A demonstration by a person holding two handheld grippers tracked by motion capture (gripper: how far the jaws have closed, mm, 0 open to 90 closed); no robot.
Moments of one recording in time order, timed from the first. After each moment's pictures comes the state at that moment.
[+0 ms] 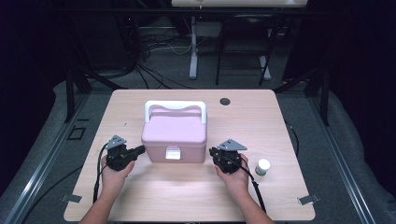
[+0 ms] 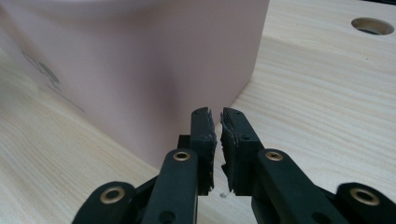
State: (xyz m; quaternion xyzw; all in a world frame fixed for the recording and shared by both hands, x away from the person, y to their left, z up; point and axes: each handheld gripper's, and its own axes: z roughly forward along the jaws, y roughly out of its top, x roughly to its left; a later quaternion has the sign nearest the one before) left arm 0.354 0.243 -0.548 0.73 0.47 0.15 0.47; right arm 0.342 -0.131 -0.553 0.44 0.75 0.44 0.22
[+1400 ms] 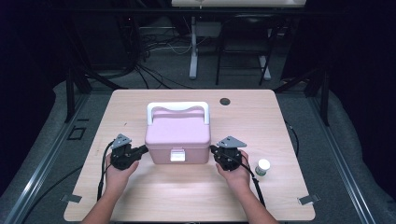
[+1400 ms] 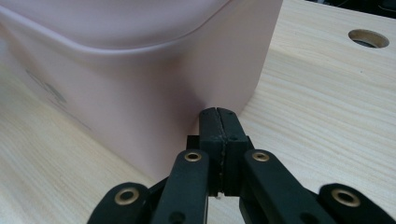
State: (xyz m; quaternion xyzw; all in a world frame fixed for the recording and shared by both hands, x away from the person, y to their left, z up) left arm 0.355 0.230 -0.543 0.74 0.46 0.16 0.47; right arm 0.346 -0.131 -0.542 0.43 0.76 0.43 0.23
